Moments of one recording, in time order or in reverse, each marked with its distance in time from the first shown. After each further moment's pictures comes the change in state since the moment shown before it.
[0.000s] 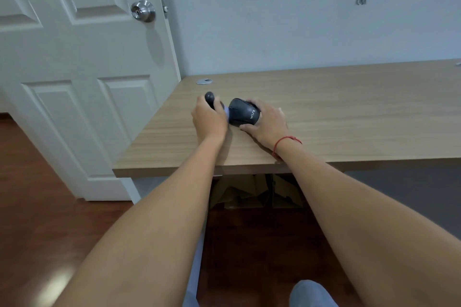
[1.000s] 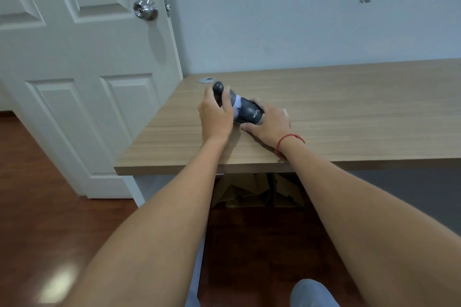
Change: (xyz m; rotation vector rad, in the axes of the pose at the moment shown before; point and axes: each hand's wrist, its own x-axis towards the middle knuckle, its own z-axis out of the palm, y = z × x) left_hand -0.002 0.006 0.002 -0.098 -0.044 0.057; right_hand -0.003 -0.002 -0.005 0.021 -0.037 0.060
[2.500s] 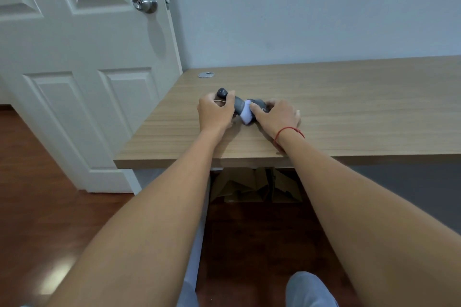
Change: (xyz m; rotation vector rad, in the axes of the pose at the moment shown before) left_hand 0.001 -0.005 -0.003 -0.042 -0.140 -0.247; right_hand 0.003 0.001 0.001 0.083 0.133 0.273
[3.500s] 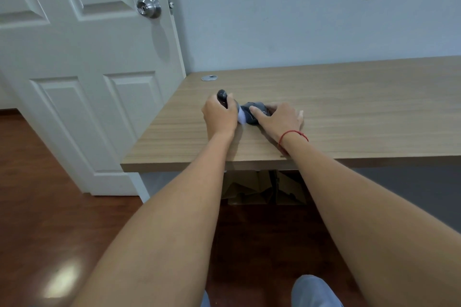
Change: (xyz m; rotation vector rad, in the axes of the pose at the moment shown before) left_hand -0.004 0.003 0.004 0.098 0.103 0.091; right_hand 0.001 0.001 0.003 -0.044 -0.003 -0.014
